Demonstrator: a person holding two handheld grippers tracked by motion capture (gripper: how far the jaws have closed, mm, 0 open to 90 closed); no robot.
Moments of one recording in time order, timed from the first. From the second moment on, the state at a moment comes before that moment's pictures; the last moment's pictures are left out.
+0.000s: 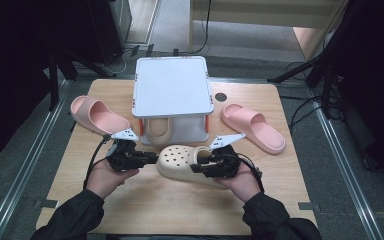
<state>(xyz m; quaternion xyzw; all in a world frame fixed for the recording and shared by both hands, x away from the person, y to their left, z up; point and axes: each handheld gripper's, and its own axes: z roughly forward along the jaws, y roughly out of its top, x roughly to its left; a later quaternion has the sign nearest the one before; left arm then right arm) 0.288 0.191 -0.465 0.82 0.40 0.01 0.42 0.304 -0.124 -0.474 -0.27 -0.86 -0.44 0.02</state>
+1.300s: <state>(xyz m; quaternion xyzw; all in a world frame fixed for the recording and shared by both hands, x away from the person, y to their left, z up) 0.286 0.158 -0.499 0.83 0.40 0.00 0.40 0.352 -0.139 -0.482 -0.32 -0.84 -0.43 -0.03</state>
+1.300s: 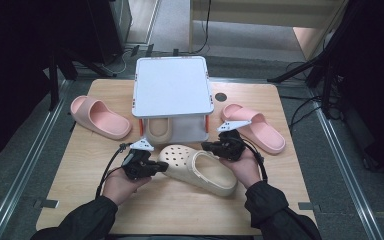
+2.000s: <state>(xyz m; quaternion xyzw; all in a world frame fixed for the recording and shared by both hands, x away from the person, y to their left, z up) 0.318 0.146 -0.500 0.82 0.40 -0.01 0.41 0.312 -0.145 -0.485 -0.33 -0.85 -0.42 -0.02</state>
